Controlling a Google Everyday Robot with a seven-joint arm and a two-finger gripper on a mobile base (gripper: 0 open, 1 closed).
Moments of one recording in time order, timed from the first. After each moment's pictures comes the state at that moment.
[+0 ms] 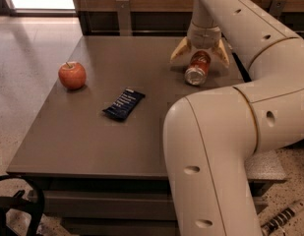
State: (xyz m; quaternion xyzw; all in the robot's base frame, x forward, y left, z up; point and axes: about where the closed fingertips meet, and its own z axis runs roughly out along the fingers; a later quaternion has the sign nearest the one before) arm 0.729 -0.178 0.825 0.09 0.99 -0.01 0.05
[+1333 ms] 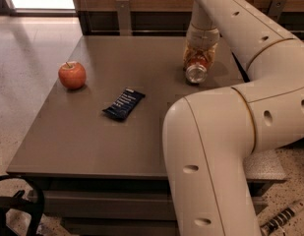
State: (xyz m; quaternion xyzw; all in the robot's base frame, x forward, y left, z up) arm 0.744 -0.173 0.816 0.09 0.99 -0.01 0.07
